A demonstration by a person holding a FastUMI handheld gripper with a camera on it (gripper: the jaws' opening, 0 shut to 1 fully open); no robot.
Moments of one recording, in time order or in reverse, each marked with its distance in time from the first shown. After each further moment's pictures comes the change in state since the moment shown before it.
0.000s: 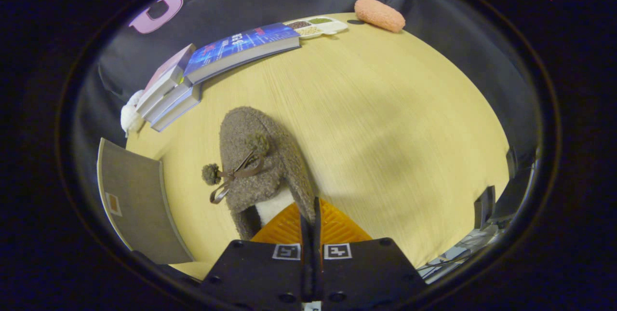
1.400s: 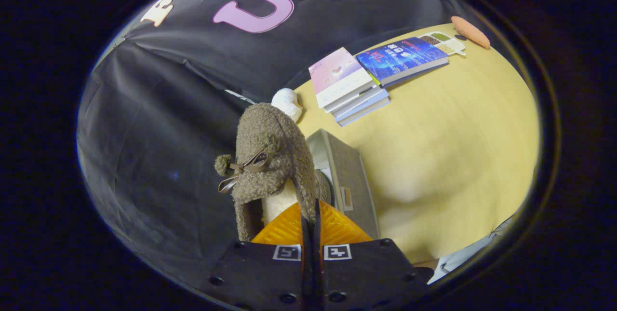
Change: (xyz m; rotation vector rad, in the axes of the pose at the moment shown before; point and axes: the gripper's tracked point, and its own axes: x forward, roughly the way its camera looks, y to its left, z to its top) arm -0.187 0.297 -0.031 0.001 0.052 0.557
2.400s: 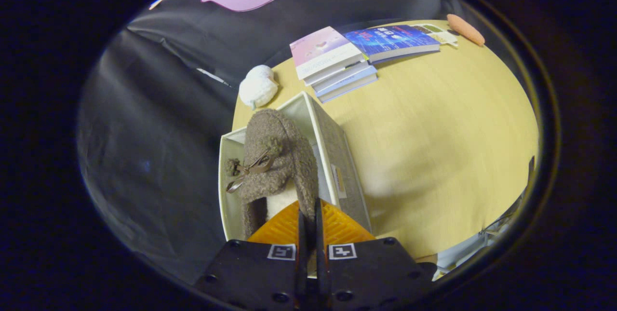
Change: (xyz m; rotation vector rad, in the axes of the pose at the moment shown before) arm 0.040 -0.021 -0.037 -0.037 0.048 -0.165
